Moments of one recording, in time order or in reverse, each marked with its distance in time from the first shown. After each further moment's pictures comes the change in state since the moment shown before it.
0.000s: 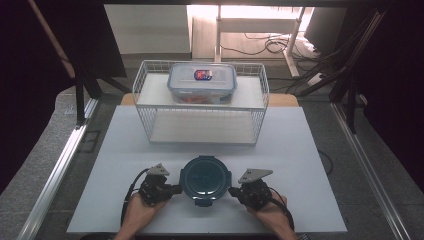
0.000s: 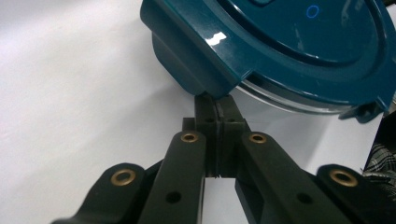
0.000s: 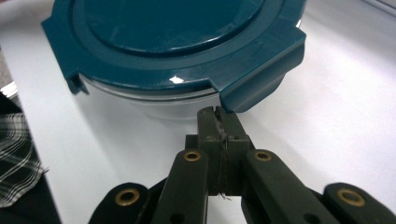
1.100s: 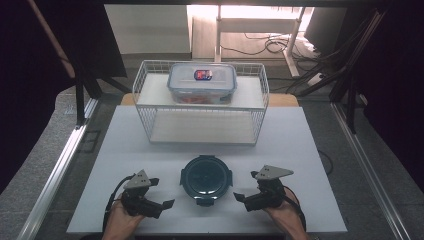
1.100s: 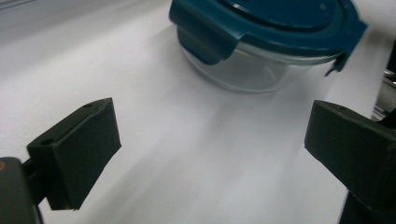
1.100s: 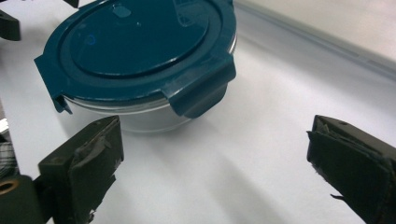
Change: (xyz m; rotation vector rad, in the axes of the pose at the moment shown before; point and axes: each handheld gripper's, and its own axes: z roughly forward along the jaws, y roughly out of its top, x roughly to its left) left arm 0.009 -0.035 -0.038 -0.131 0.048 0.118; right arm -0.022 -0.014 -0.023 -0.152 -0.021 0.034
